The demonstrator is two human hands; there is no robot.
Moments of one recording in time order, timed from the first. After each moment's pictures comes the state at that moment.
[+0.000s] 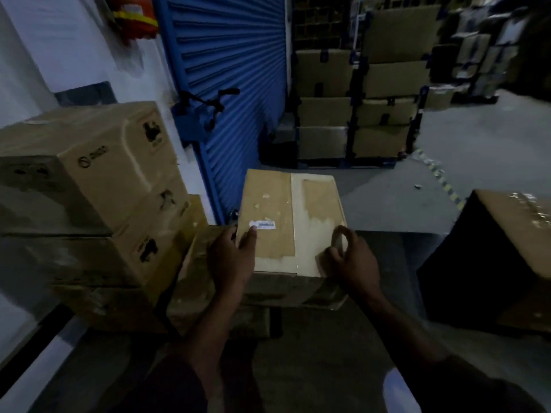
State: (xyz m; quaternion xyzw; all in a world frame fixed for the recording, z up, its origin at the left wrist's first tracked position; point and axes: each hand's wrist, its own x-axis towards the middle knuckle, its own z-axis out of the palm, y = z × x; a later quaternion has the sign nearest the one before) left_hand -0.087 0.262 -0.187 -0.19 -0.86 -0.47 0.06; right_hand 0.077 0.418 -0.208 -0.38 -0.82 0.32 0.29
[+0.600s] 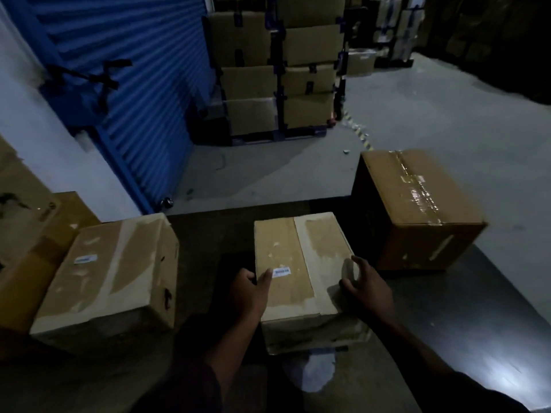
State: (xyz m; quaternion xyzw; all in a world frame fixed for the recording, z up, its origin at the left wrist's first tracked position) left_hand 0.120 0.413 -0.318 -0.19 -0.86 -0.44 -0.18; right_hand 0.336 0.535 -0.302 -0.52 -0.78 0.32 0.17
